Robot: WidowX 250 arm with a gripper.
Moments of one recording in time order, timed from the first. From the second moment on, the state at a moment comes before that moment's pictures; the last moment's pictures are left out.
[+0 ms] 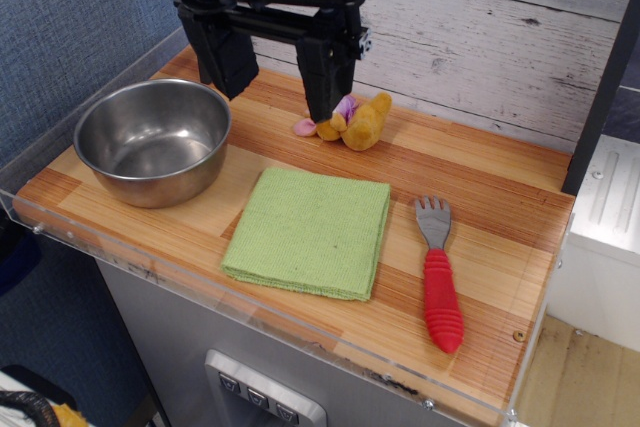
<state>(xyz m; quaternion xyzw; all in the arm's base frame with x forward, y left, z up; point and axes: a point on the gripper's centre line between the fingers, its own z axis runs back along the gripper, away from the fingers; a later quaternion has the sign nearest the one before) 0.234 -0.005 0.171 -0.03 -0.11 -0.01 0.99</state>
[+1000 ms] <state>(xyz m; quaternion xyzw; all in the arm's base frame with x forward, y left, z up) 0.332 0.012 0.171 -0.03 -0.19 0.01 0.98</state>
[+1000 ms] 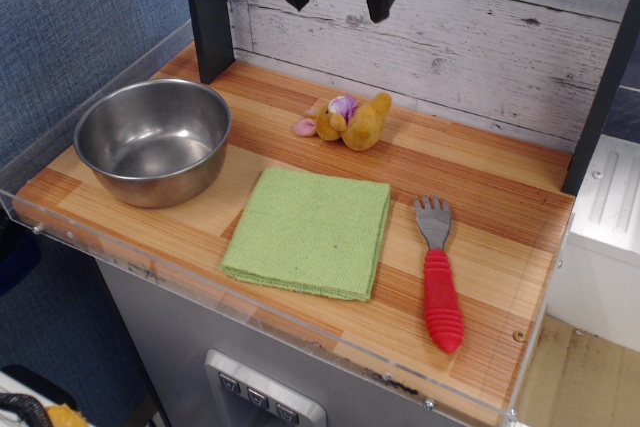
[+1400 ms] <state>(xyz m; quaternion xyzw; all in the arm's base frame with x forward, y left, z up) 0.357 0.024 0.126 0.00 -0.18 0.00 0.98</state>
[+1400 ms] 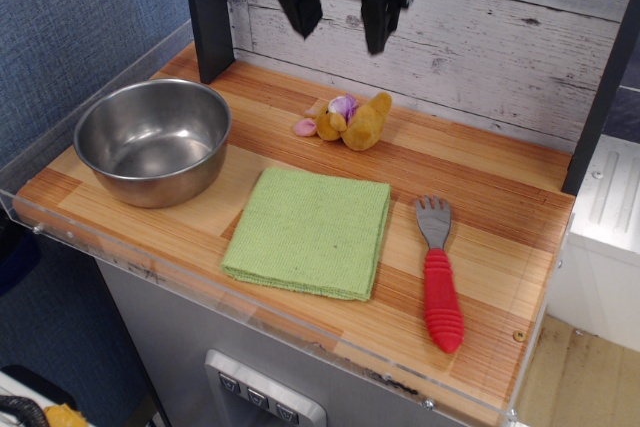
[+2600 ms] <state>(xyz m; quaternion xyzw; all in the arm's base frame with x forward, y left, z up) 0.390 0.031 0.040 0.00 -0.11 0.02 0.99</state>
